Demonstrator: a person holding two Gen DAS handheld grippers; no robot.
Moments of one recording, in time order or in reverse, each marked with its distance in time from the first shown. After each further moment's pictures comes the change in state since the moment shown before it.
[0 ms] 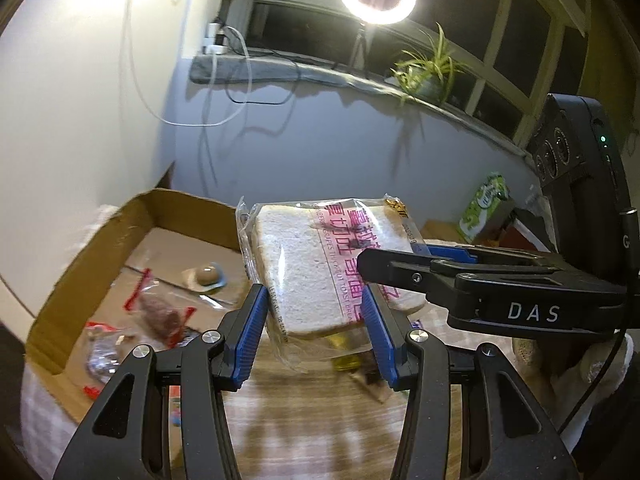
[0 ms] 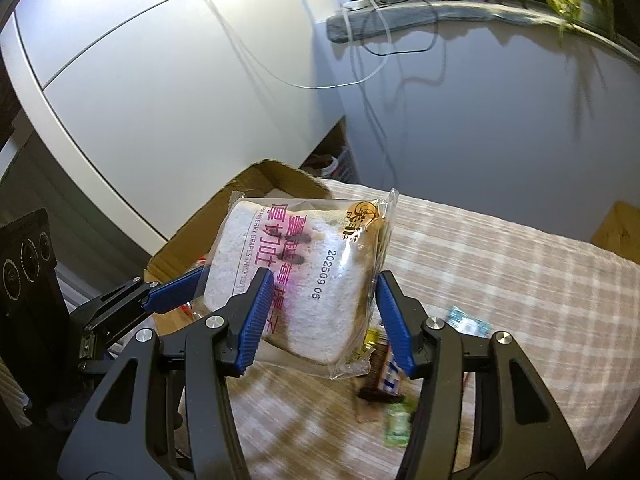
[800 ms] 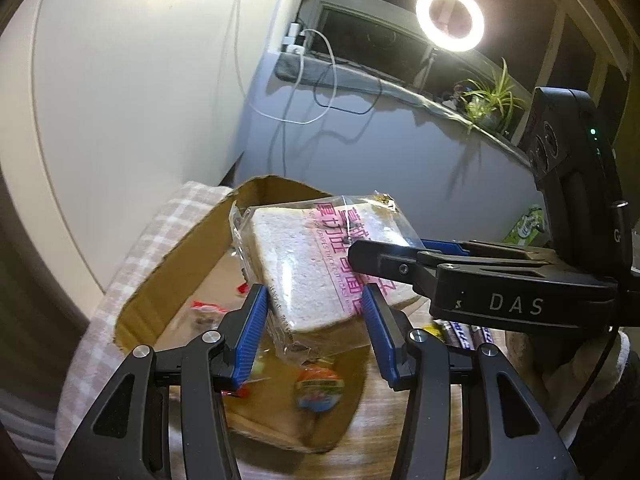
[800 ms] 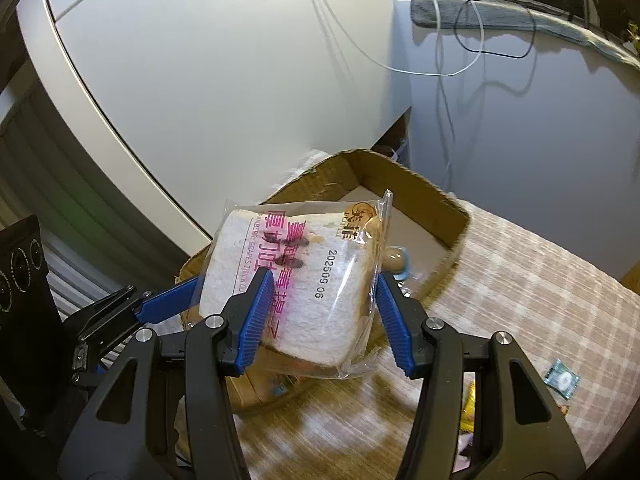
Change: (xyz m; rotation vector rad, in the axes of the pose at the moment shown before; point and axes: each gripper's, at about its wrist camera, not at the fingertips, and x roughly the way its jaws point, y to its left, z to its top) left arm -0.032 0.095 -0.018 -0.133 -0.027 0.111; right arm 0.082 0.088 0.025 -0.136 0.074 0.070
